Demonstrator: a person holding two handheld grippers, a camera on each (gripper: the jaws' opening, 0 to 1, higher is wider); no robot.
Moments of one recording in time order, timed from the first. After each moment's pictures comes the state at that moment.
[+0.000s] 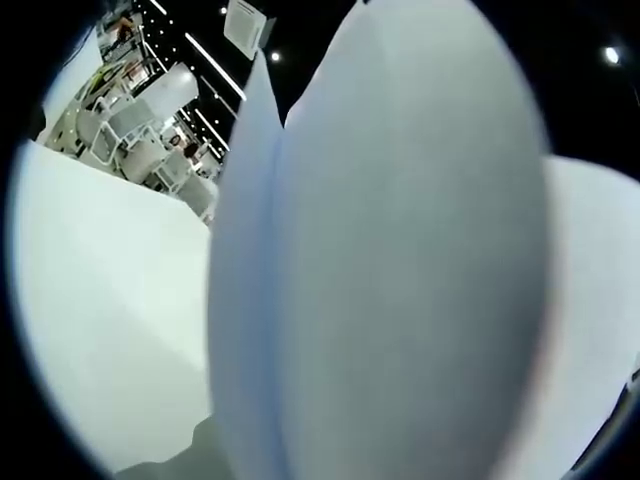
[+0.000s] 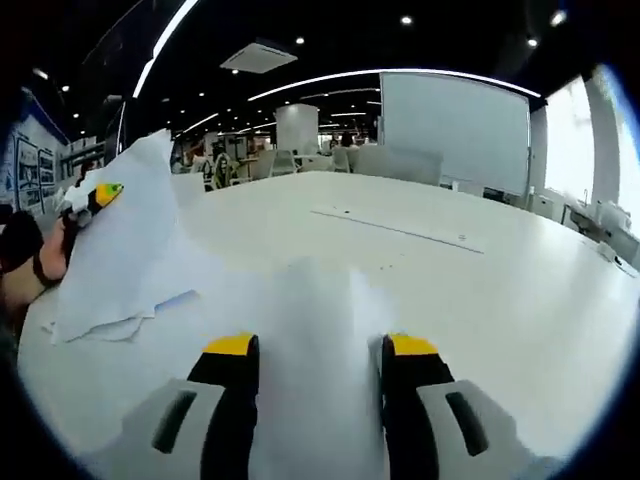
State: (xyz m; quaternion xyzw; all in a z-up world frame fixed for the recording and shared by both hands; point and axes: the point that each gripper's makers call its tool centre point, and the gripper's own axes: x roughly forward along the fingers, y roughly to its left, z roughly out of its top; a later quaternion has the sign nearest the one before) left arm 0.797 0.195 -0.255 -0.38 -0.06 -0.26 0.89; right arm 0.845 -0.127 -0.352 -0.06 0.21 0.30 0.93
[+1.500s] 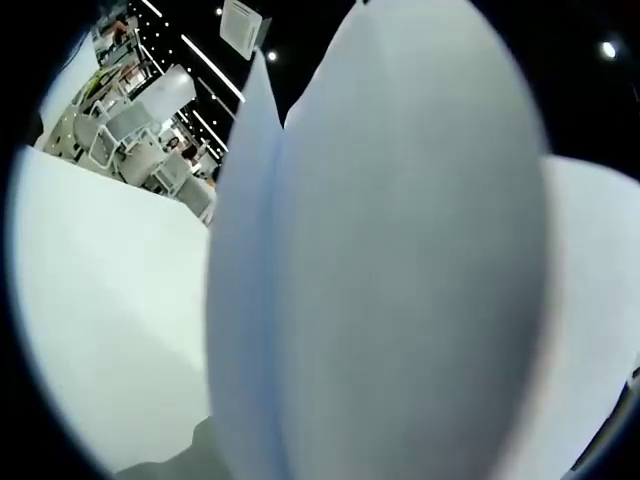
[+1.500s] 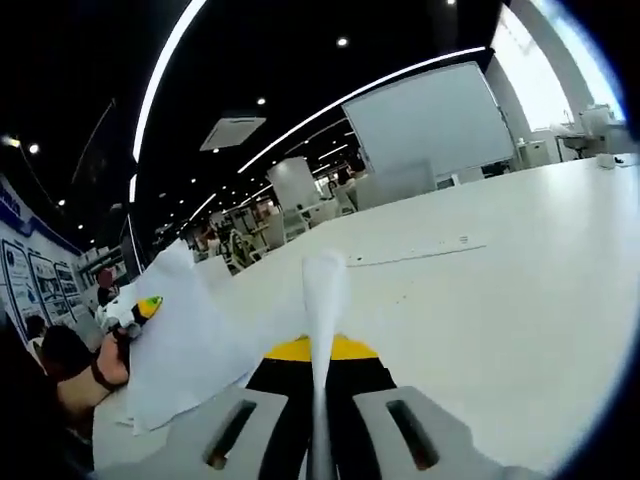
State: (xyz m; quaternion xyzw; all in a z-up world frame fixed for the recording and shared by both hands) left arm 0.797 0.193 -0.256 -0.37 -0.05 -0.26 0.89; right arm 0.830 -0.136 -0.300 0.15 0.17 0.32 0.92
